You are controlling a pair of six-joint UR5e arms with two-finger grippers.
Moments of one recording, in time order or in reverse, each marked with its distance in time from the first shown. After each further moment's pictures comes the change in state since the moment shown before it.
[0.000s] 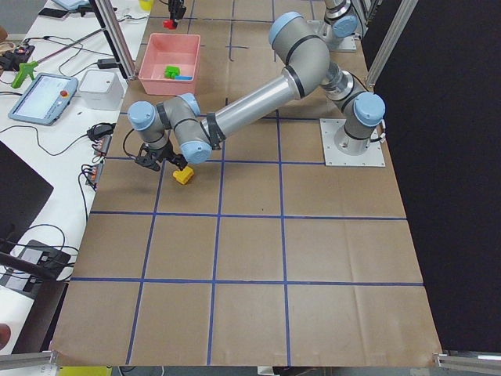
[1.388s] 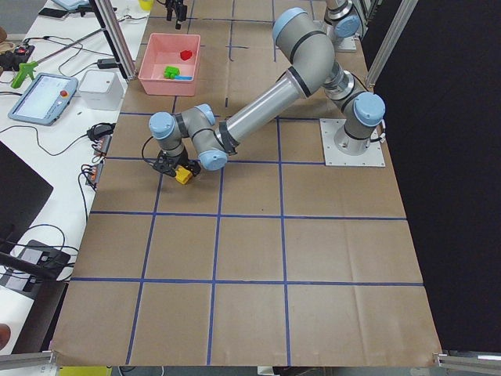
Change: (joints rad) left arm 0.010 0.031 -0.169 0.115 0.015 0.018; right arm 0.002 -0.112 0.000 0.187 -0.171 -0.013
